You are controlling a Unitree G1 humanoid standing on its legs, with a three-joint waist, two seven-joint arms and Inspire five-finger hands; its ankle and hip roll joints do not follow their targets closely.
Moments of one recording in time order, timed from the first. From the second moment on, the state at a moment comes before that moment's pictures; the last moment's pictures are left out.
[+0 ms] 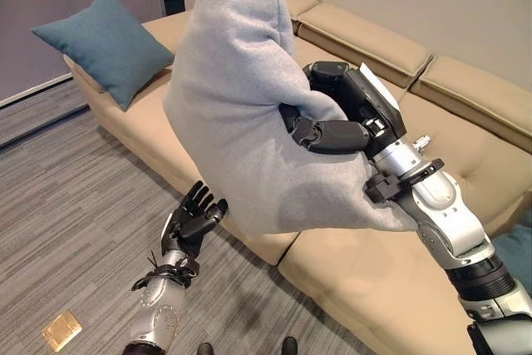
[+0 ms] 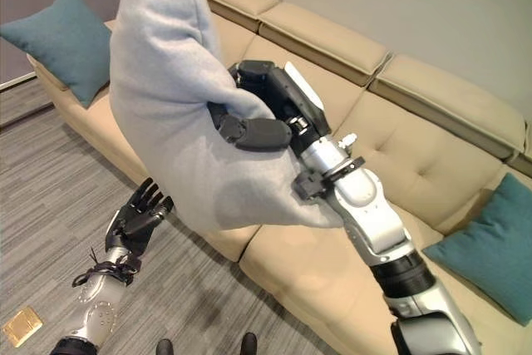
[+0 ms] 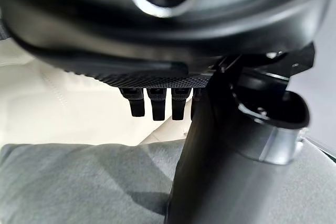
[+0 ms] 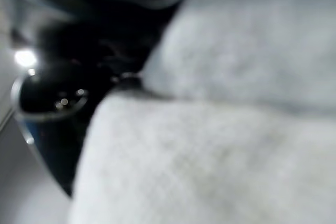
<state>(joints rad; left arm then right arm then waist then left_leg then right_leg) -0.01 0.28 -0.07 0.35 -0.82 -0.19 -0.10 -0.51 -0.68 0.27 -0.17 0.54 -0.11 0.15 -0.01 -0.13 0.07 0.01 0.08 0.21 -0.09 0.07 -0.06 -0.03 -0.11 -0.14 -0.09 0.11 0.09</state>
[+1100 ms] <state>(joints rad) -0.04 0.36 -0.13 0.34 -0.94 -0.08 -0.27 -0.51 -0.57 0.24 -0.20 0.51 -0.11 0.21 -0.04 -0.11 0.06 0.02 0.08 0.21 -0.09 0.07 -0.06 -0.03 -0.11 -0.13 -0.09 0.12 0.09</state>
